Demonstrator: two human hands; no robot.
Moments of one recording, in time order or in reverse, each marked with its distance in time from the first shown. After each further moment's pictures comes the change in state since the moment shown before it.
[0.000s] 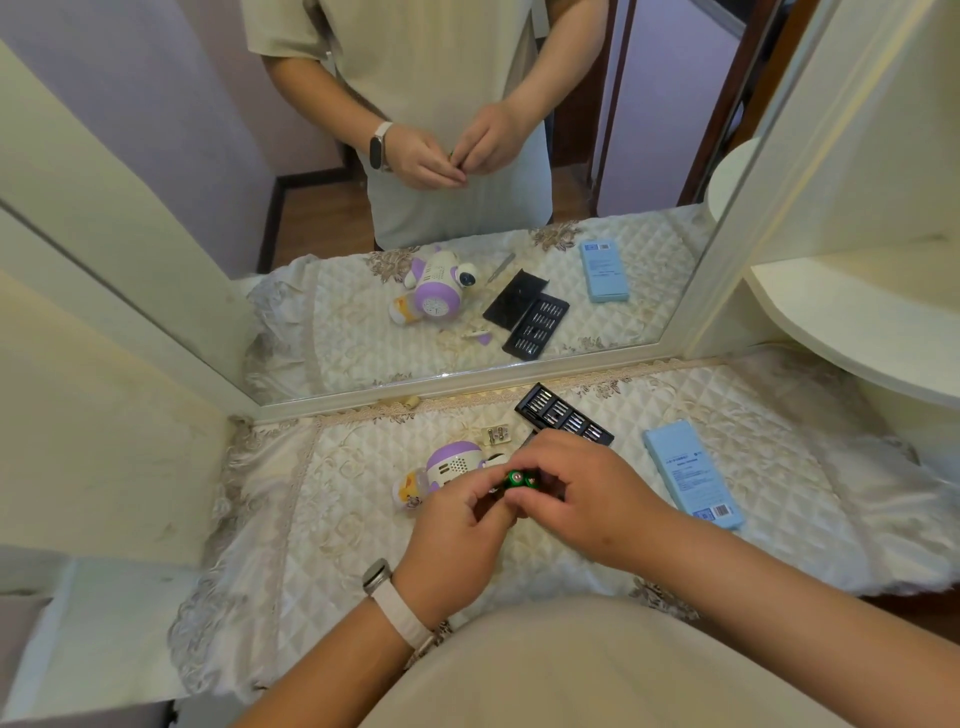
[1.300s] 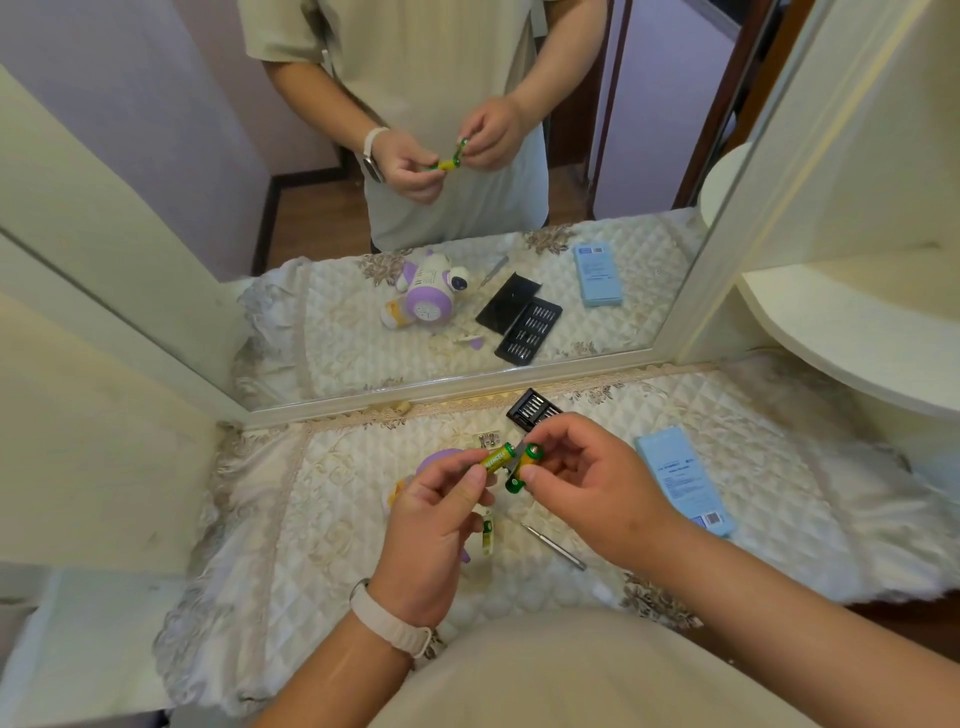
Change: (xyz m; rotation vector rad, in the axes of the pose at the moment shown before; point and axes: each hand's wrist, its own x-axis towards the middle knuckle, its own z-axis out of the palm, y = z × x) left_hand 0.008 0.011 0.002 -0.678 0.221 -0.262; right_hand -0.002 -0.004 -0.013 0.579 0.168 0.263
